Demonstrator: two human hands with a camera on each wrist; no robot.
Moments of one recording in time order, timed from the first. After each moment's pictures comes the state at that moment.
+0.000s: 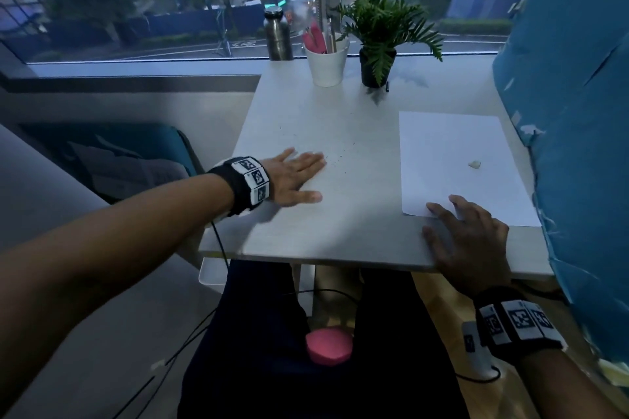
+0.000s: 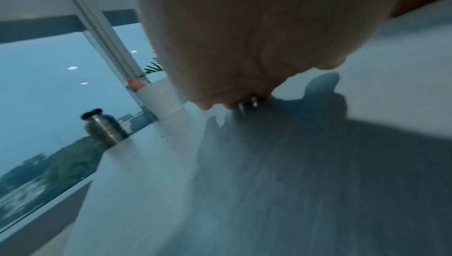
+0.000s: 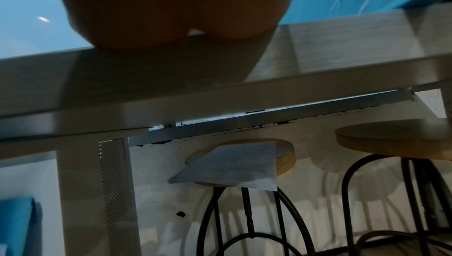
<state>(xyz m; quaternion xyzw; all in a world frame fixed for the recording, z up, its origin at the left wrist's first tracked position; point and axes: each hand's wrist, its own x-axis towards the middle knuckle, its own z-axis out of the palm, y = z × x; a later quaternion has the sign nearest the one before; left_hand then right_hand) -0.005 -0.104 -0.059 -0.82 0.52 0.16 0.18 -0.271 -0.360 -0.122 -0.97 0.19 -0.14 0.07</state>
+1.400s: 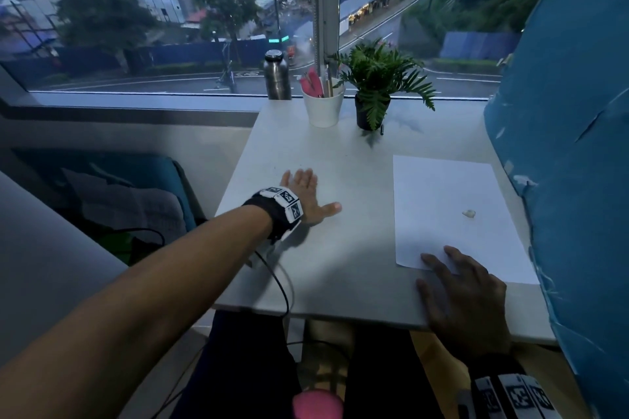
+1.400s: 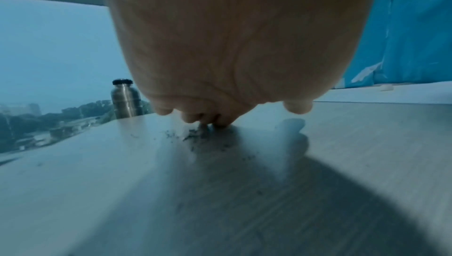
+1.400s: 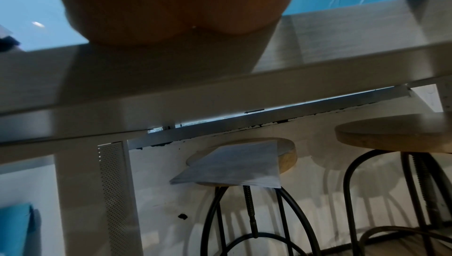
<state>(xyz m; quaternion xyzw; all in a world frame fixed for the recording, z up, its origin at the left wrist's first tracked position) 0.021 -0.174 -0.070 -0.93 0.30 0.19 0.09 -0.269 -0.357 -0.115 -0.97 0.19 -0.12 0.10</state>
